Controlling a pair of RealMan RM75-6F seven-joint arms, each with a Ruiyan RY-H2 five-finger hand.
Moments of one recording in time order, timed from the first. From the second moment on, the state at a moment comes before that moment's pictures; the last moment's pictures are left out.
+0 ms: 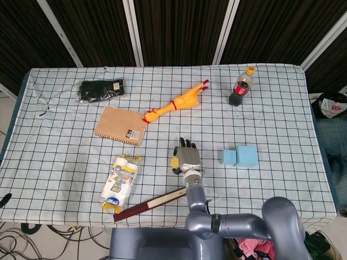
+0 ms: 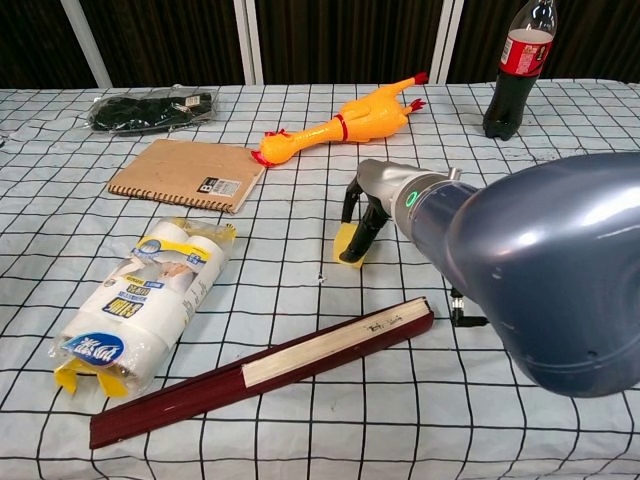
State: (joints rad) left arm 0.04 -1.08 -0.06 -1.61 1.54 1.67 0.10; right arm 1.08 -1.94 0.37 -1.43 -0.26 1.27 -0.77
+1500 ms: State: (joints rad) left arm 0.04 -1.08 -0.06 -1.60 1.53 1.67 0.11; right arm 1.01 -1.95 0.41 -1.43 -0.30 1.22 -0.85
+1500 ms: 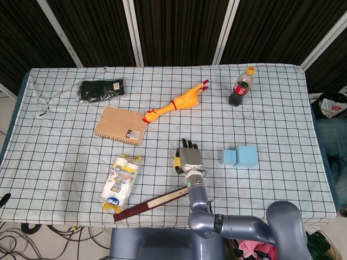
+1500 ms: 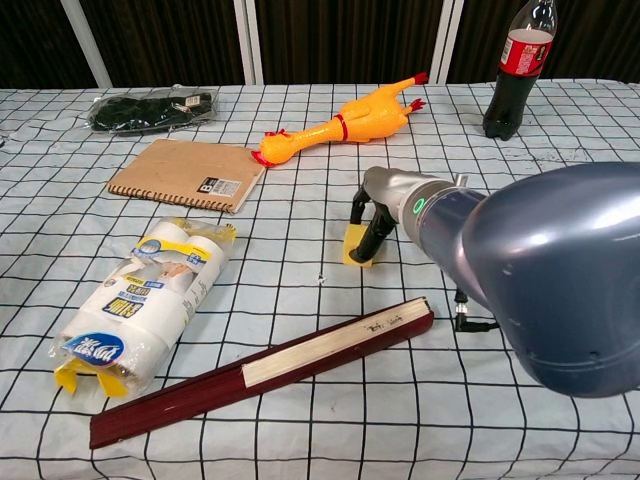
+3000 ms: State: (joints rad) left arm 0.04 -1.09 -0.07 -1.61 1.52 1.67 0.14; right arm 0.84 -1.63 0.27 -1.54 -0.47 1.09 -0.68
